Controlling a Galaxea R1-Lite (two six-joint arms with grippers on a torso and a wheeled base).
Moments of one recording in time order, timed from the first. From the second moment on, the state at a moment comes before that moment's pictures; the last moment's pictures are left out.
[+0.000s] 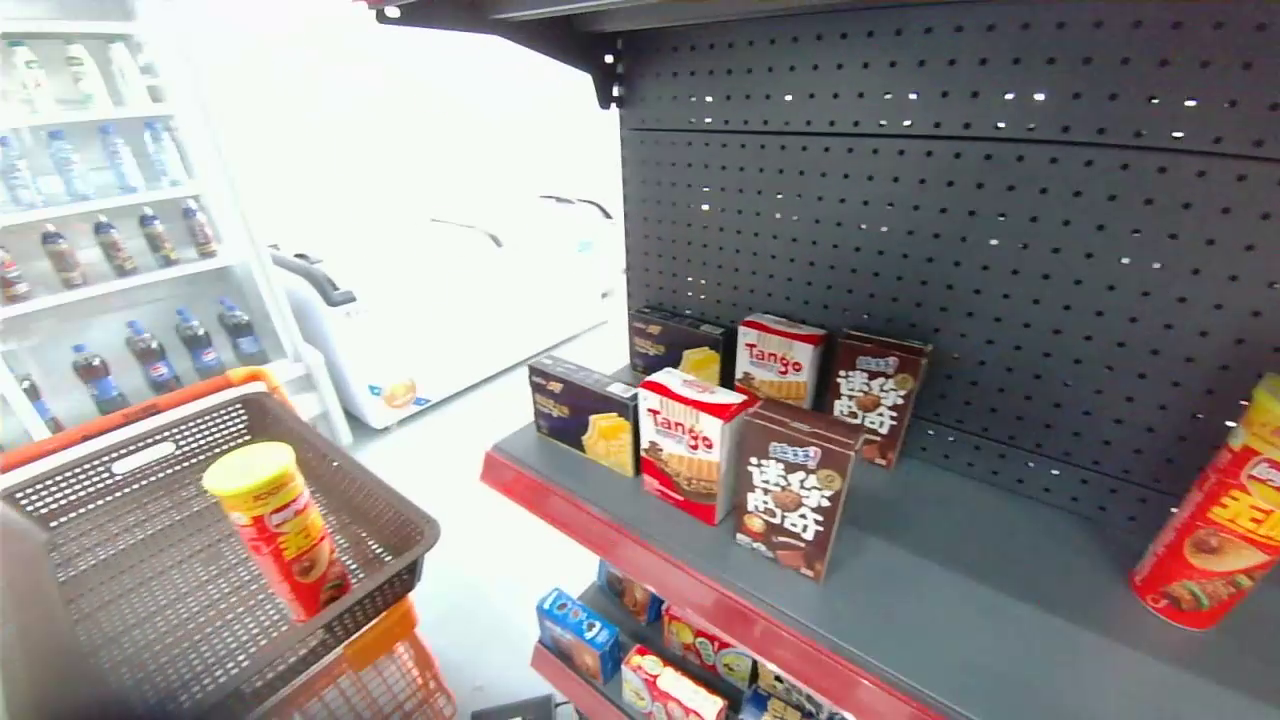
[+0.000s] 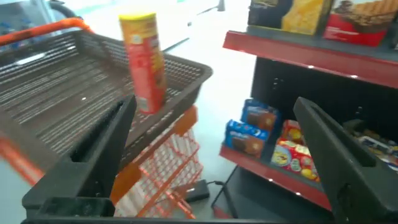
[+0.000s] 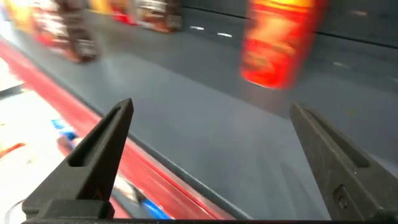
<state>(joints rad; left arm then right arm) 0.00 0.00 0.00 0.00 -0.03 0.00 0.00 0.00 0.00 0.00 0.05 0.00</state>
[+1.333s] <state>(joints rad) -0.03 0.52 -0.42 0.05 -0.05 0.07 0.00 0.00 0.00 0.00 0.05 0.00</state>
